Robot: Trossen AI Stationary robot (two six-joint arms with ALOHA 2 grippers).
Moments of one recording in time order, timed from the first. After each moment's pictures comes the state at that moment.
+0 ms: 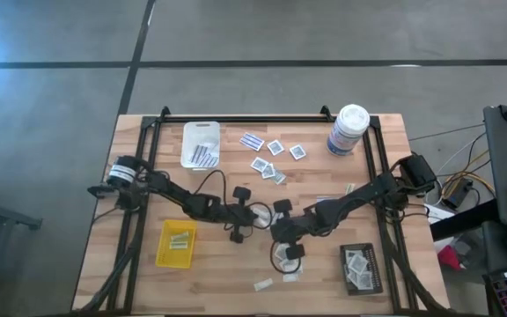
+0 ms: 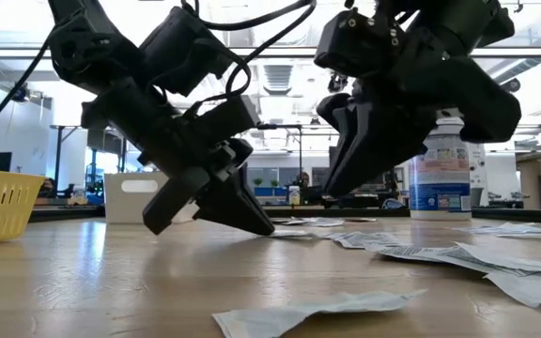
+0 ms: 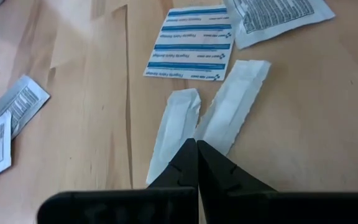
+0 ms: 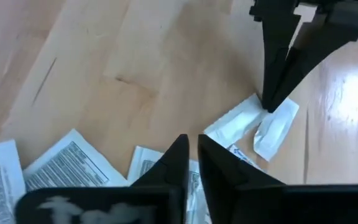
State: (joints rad) left arm -0.19 1.94 0.80 0.34 -0.27 0.19; right arm 0.34 1.79 1.00 -0.15 0.20 -0.01
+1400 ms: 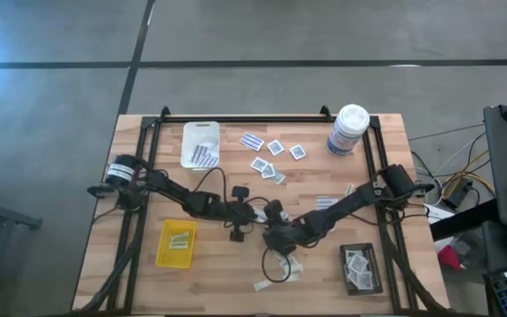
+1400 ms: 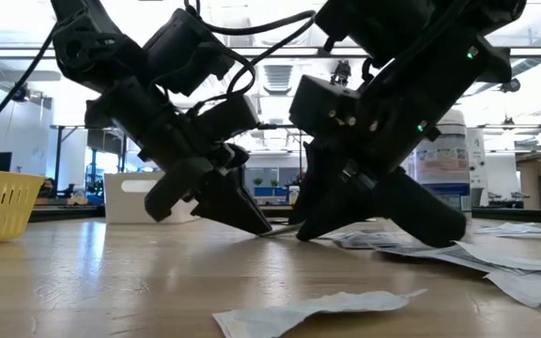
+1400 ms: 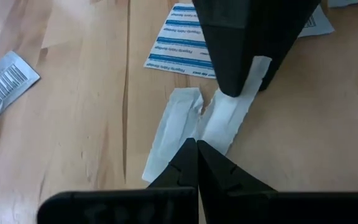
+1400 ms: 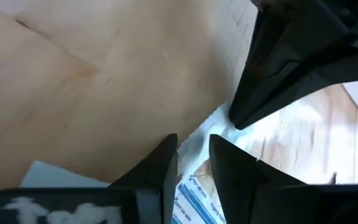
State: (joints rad) left arm -0.19 1.94 0.80 0.31 -0.21 0.08; right arm 0.35 2.01 1.06 -0.07 0.51 -0.32
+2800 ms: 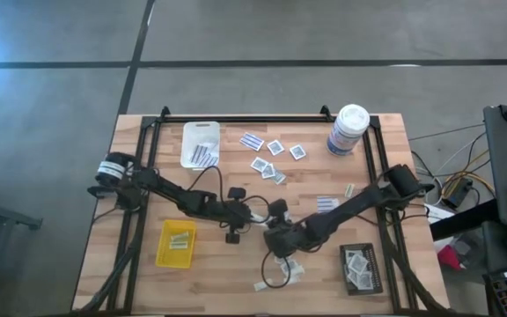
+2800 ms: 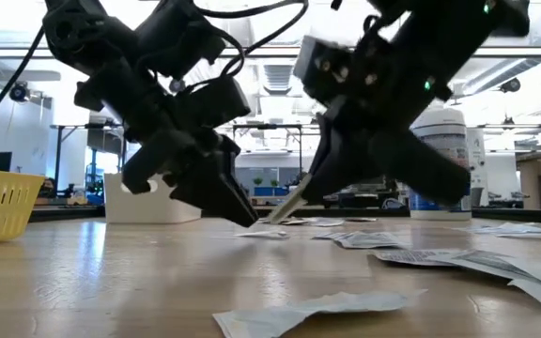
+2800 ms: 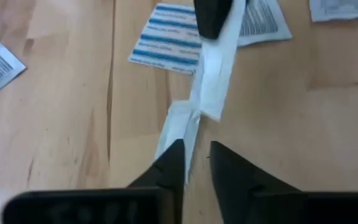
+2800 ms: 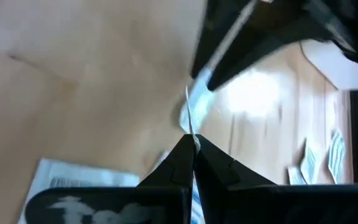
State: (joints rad) left arm -0.19 1.76 0.79 0.25 -0.16 0.03; right arm 0.41 1.94 1.14 -0.26 0.61 -0.13
